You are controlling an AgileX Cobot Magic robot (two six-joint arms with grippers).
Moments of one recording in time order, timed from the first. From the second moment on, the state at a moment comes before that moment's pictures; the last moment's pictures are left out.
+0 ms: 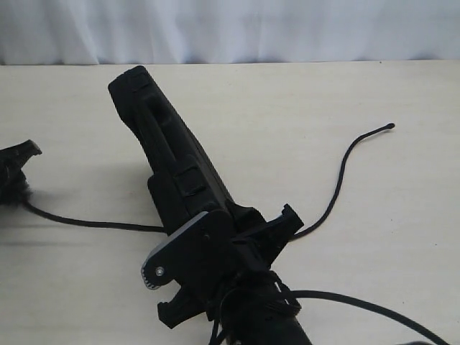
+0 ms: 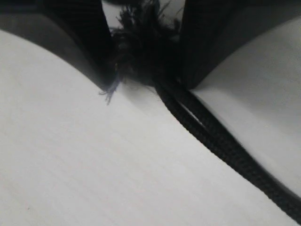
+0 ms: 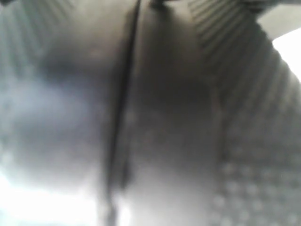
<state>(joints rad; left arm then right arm) 0.24 1.83 -0.70 0.02 0.08 -0.66 1.37 1.78 -0.69 -1.73 0.97 2.10</state>
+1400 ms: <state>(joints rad) -0.43 1.14 -0.62 0.20 0.39 1.20 1.38 1.77 -0.69 -1.53 1.01 2.11</state>
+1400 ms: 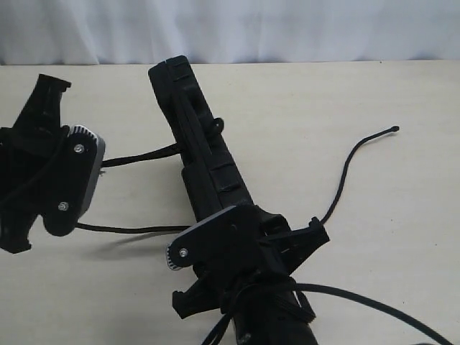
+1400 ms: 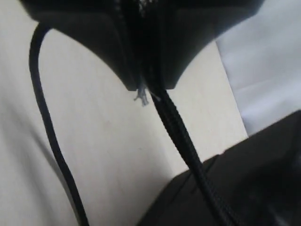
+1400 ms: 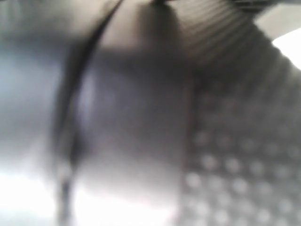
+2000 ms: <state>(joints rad) -0.52 1.33 -0.62 -0.06 -0.03 1.18 1.38 1.78 -0.69 -1.53 0.86 2.10</state>
